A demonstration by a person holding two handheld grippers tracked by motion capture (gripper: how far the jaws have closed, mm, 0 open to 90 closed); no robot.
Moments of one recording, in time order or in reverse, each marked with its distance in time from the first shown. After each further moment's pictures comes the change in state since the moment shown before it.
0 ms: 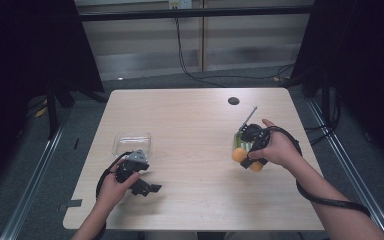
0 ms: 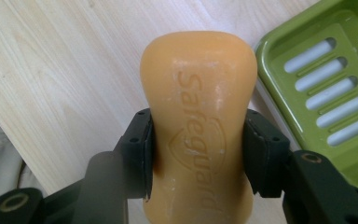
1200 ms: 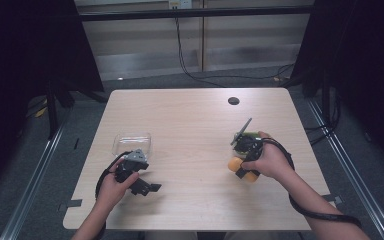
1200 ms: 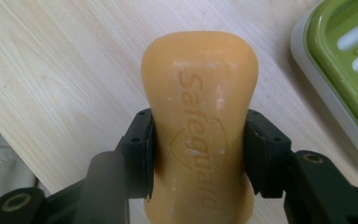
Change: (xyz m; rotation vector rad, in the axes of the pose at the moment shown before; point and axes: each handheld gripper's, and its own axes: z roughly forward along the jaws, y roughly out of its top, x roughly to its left) left arm 0.001 -0.001 -0.001 -0.024 0.004 0.002; right arm 0.024 -0.004 0.023 0.027 -0.001 0.093
